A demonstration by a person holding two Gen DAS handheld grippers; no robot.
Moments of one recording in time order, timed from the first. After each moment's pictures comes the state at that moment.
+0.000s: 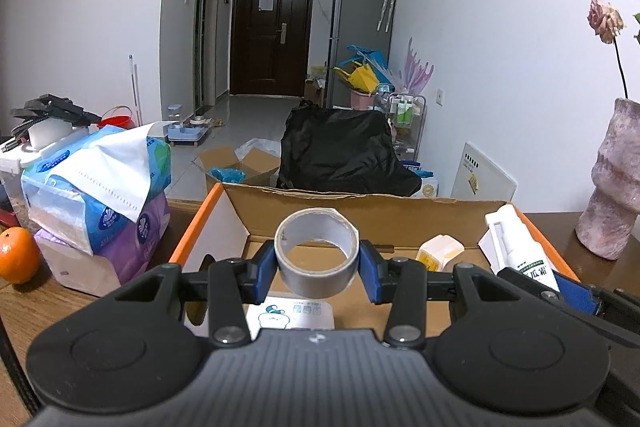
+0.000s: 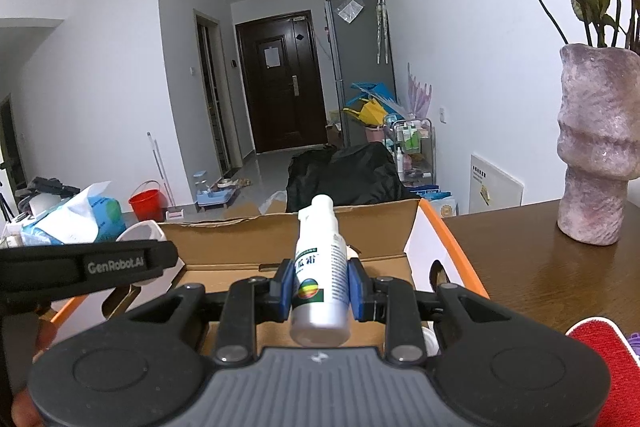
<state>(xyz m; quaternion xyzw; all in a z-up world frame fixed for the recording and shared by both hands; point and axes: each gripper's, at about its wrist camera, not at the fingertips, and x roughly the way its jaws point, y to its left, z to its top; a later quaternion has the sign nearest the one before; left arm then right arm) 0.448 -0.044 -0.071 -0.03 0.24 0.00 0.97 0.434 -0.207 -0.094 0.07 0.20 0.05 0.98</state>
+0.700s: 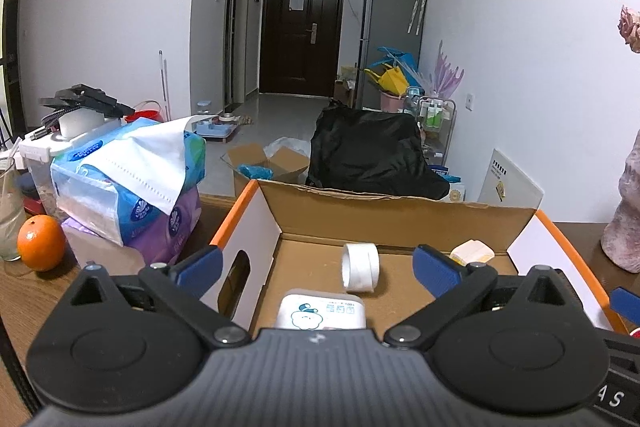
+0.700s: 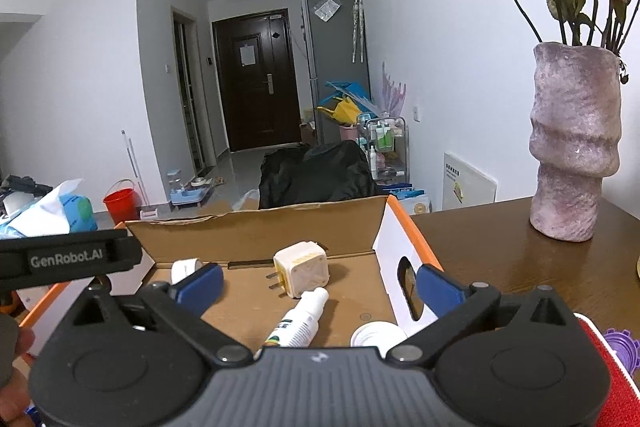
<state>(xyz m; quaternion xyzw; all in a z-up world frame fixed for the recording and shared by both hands) 0.453 -0.033 -0.074 -0.04 0.24 0.05 0.97 0.435 -0.214 -0.097 0.06 0.20 0.01 0.98</state>
